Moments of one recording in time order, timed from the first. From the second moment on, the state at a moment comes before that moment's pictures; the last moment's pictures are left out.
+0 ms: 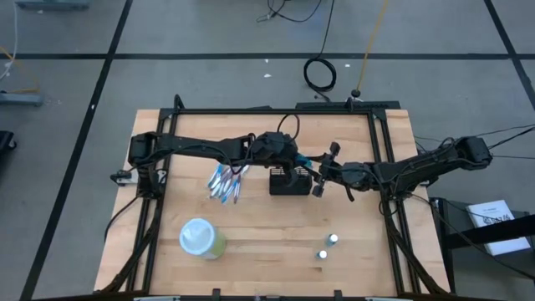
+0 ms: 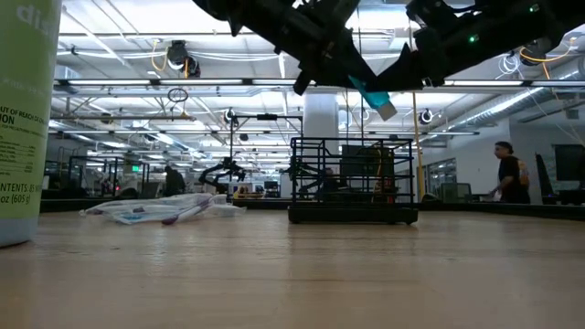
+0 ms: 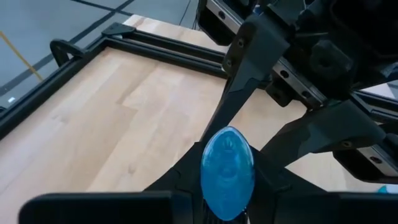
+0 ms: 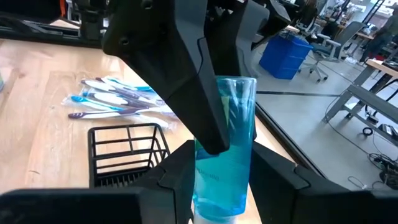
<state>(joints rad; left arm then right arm) 0.09 1.87 1.45 -0.01 -0.05 -0.18 0.14 1.14 0.50 0.34 0.58 -0.10</state>
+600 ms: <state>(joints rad) 0.15 1.70 1.44 -0.12 -0.27 -0.07 0.15 0.91 0.51 0.03 0.57 0.07</state>
